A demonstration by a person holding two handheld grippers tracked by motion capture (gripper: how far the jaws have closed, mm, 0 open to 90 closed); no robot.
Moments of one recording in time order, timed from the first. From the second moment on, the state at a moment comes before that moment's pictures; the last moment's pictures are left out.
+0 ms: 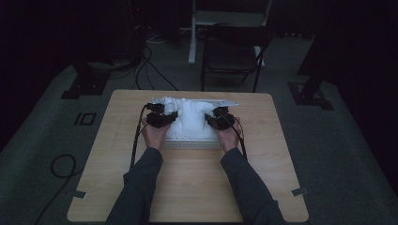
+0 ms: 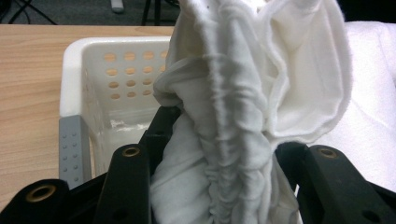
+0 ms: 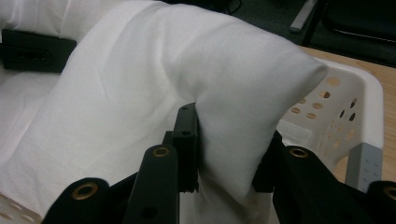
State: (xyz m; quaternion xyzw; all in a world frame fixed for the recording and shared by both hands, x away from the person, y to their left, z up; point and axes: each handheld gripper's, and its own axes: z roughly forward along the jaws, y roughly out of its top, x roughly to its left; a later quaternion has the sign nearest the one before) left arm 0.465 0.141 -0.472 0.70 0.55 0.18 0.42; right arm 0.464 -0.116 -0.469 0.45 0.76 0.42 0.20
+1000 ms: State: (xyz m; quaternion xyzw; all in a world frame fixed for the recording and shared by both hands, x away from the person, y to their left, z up) left arm 0.461 0.129 -0.476 0.73 0.55 0.19 0.37; right arm 0.463 -0.117 -0.477 0.46 0.77 0.39 0.21
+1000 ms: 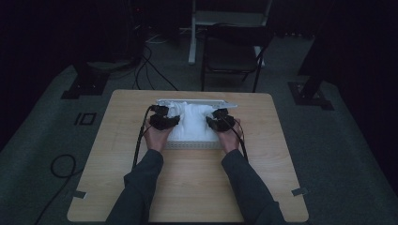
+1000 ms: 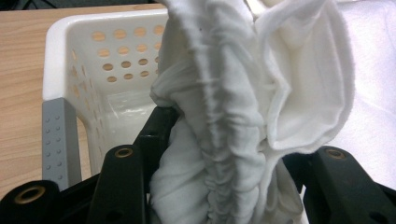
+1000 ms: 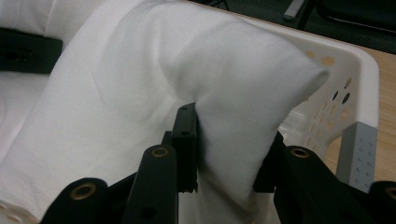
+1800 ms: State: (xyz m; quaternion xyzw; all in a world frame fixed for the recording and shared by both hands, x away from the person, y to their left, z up) left arm 0.459 0.129 -0.479 0.73 0.55 0.19 0.35; right arm 0.460 -0.118 -0.480 0.46 0.78 0.37 0.21
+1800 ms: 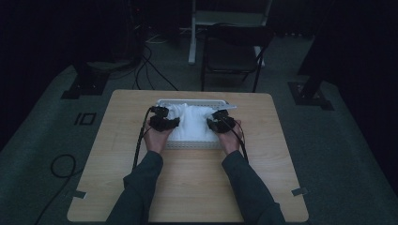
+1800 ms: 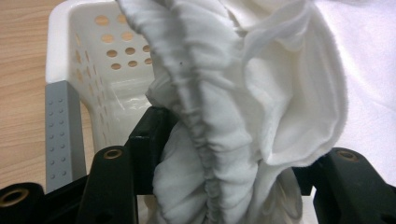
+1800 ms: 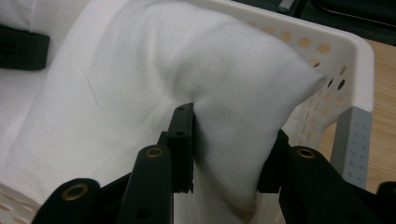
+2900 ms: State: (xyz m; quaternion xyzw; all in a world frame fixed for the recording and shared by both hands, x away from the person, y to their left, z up) left arm 0.453 0.138 -0.482 0.71 0.56 0.20 0.38; right arm 0.461 -0.125 -0.486 0.49 0.77 0.36 0.21
